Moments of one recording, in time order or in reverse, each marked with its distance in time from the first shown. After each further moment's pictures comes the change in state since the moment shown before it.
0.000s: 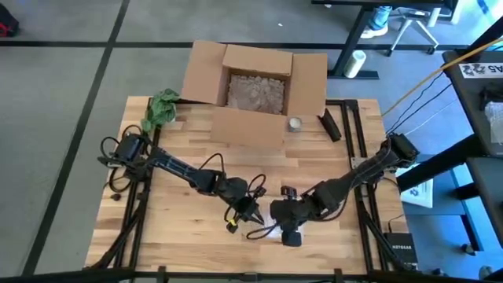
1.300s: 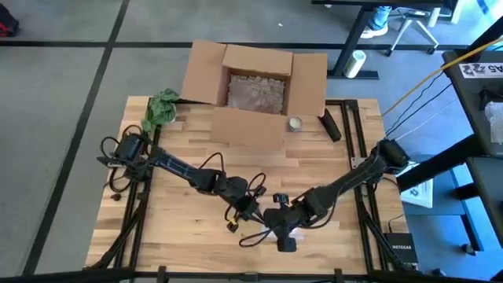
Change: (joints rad) left arm 0.005 0.000 -0.001 0.007 -0.001 -0.006; right arm -0.020 0.127 0.005 0.068 -0.074 -0.063
